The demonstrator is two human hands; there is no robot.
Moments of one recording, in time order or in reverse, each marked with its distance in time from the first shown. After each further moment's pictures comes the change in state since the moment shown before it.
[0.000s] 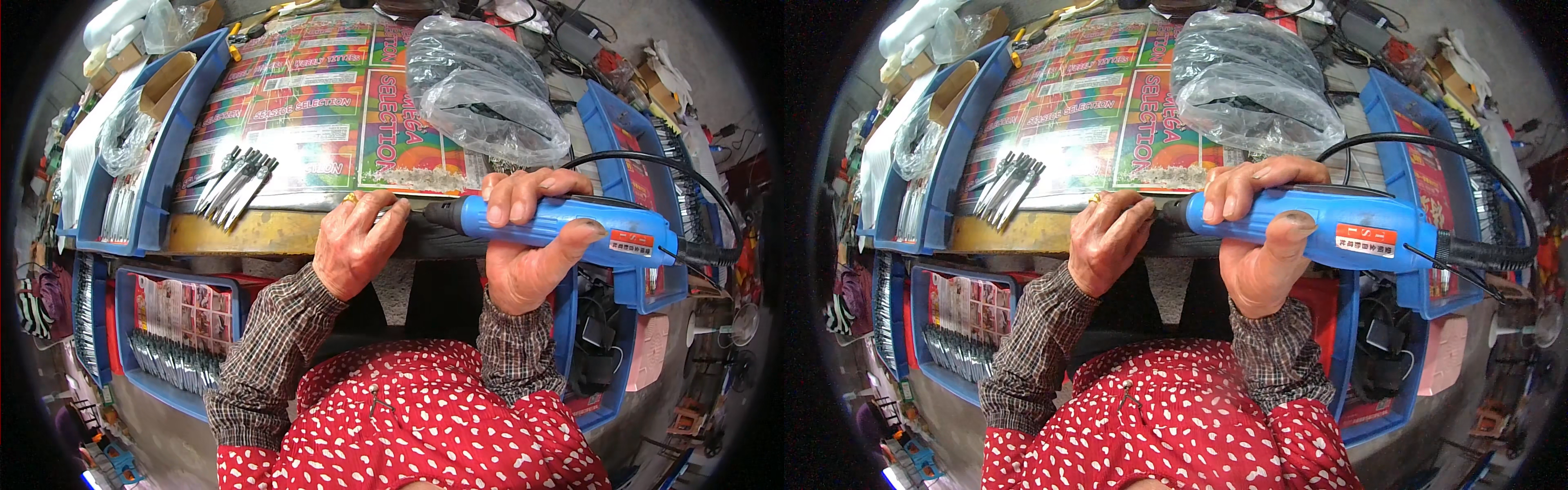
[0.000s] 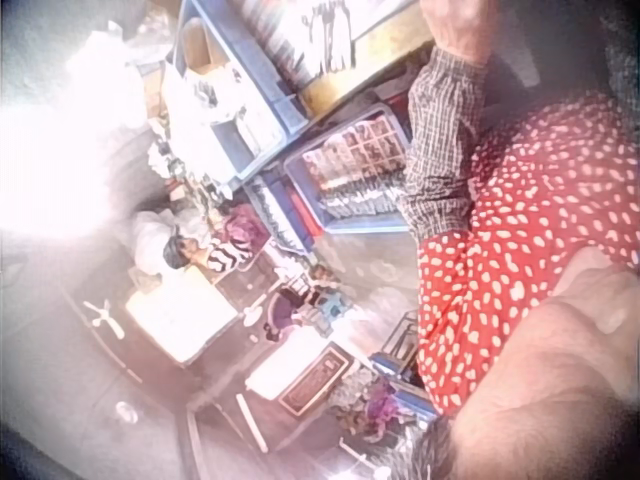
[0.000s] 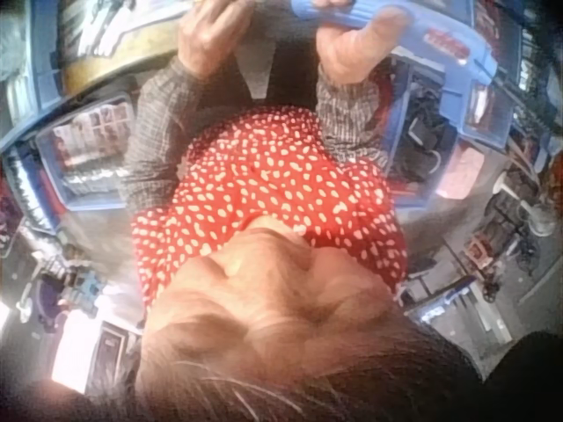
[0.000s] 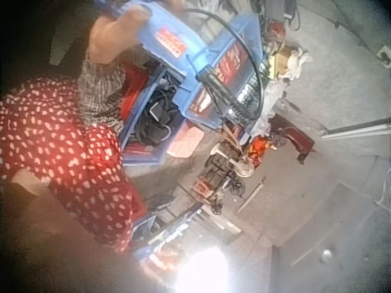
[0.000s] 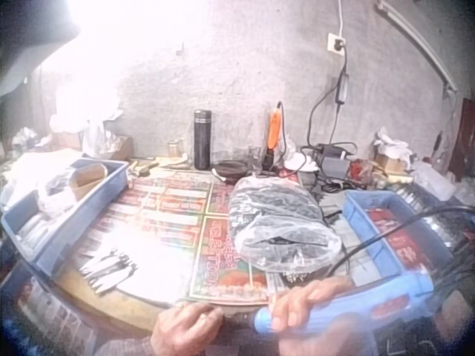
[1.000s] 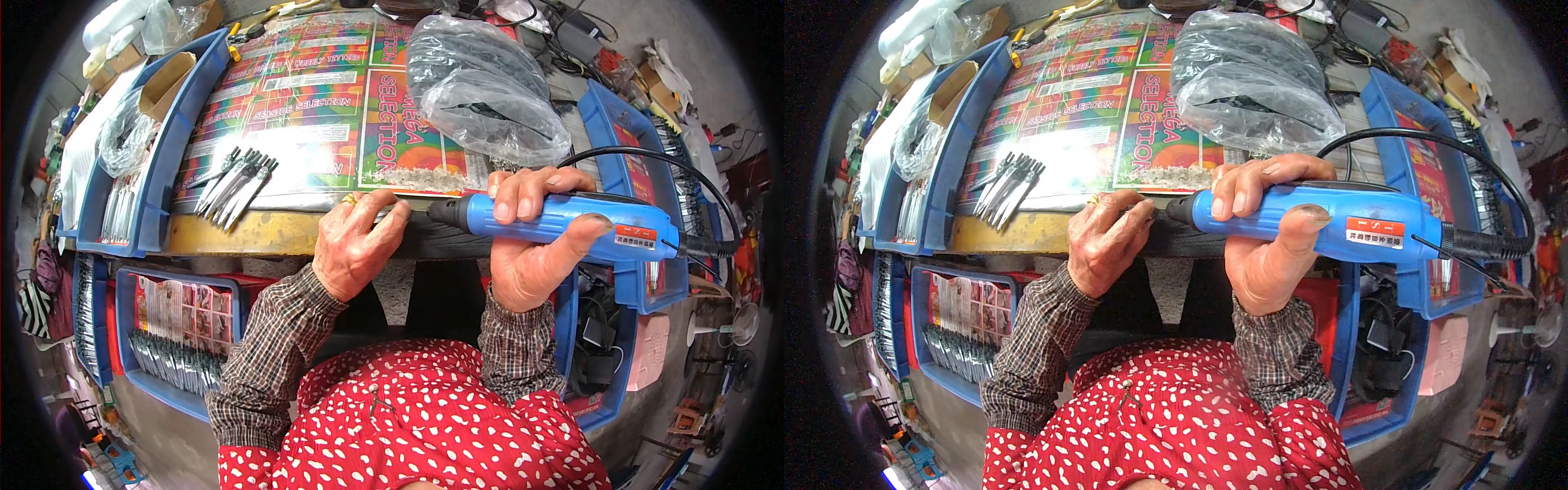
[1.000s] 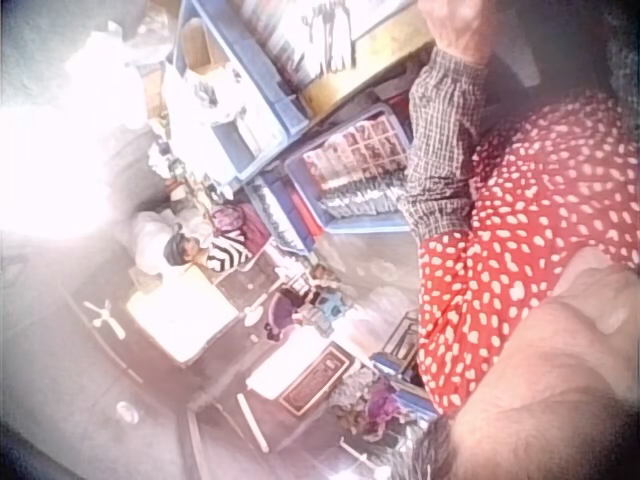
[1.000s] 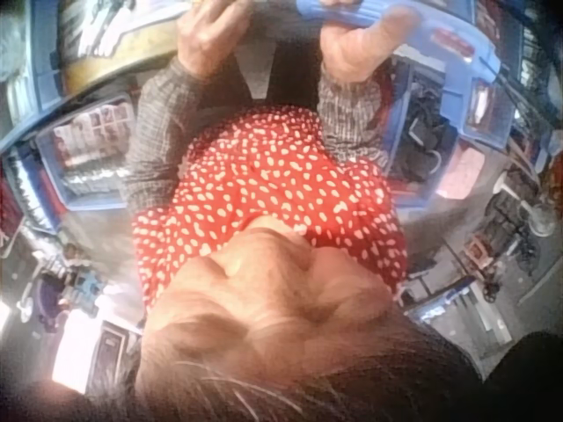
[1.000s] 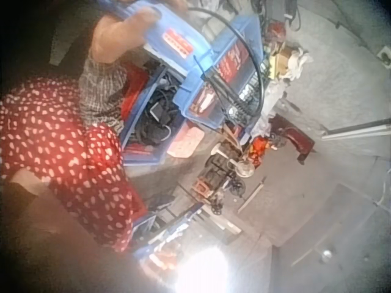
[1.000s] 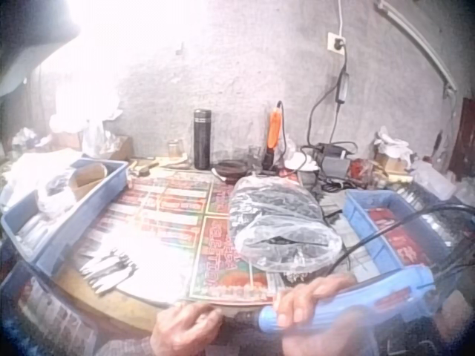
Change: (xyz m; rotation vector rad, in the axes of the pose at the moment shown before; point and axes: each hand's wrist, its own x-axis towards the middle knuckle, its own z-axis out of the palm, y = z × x) left_hand -0.002 0.000 -0.001 0.023 -0.013 -0.011; right_hand 0.003 0.000 -0.002 0.014 0.038 0.019
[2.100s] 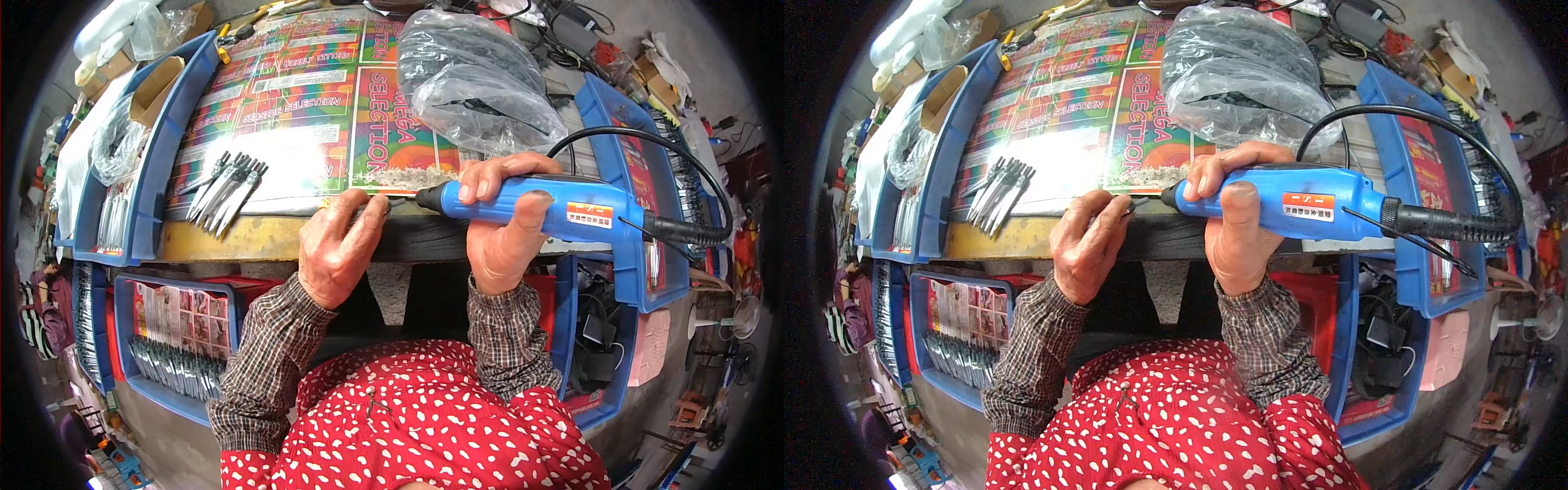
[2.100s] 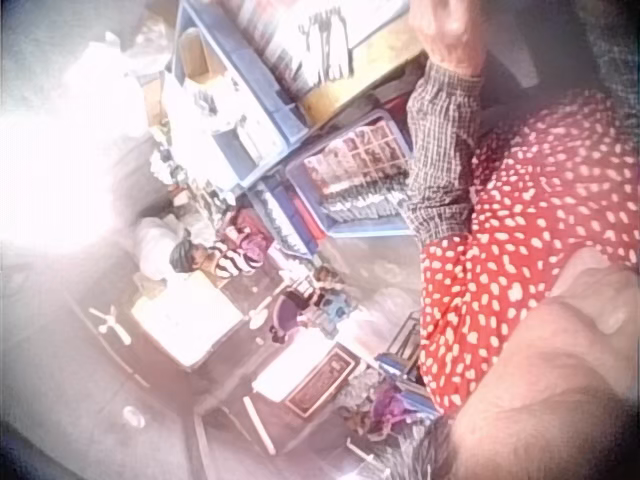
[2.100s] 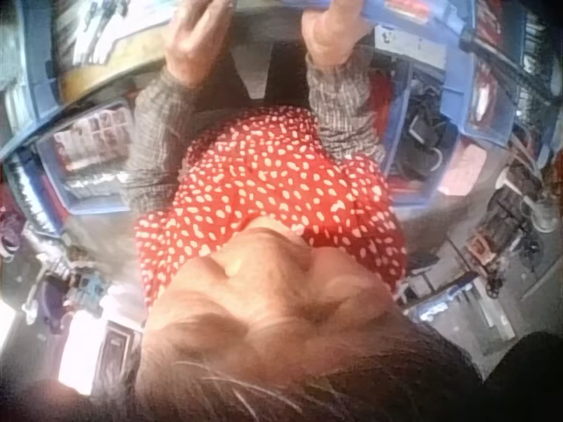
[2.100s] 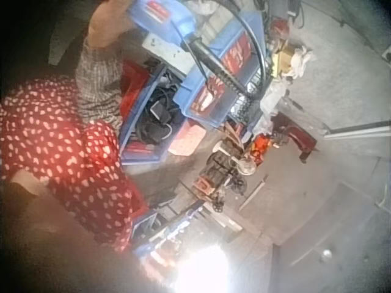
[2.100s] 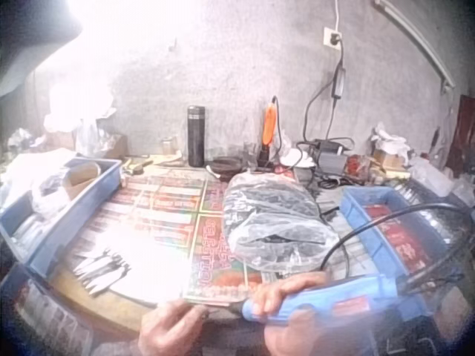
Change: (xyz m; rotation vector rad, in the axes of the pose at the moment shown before) left_hand 0.001 0.002 -0.006 -0.023 0.082 -0.079; right_hand 0.003 0.027 -0.009 0.024 -0.055 -0.006
